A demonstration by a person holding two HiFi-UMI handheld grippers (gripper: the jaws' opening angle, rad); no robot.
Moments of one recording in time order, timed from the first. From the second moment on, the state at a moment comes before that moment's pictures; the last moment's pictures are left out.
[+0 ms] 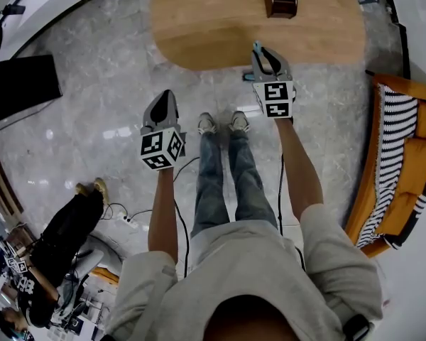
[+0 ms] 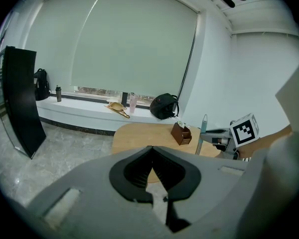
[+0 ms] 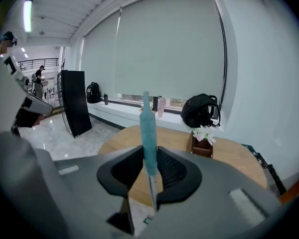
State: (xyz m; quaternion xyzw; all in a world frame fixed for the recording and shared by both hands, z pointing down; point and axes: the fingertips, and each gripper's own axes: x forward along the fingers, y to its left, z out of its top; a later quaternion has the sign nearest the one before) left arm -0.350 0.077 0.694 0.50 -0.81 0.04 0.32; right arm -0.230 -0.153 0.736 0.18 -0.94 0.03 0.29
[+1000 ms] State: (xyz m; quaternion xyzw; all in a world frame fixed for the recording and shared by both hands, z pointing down) left arm -0.302 0.010 0.577 0.57 -0.78 0.02 0.24; right arm -0.090 -0.150 0.618 0.31 -0.92 0.08 0.22
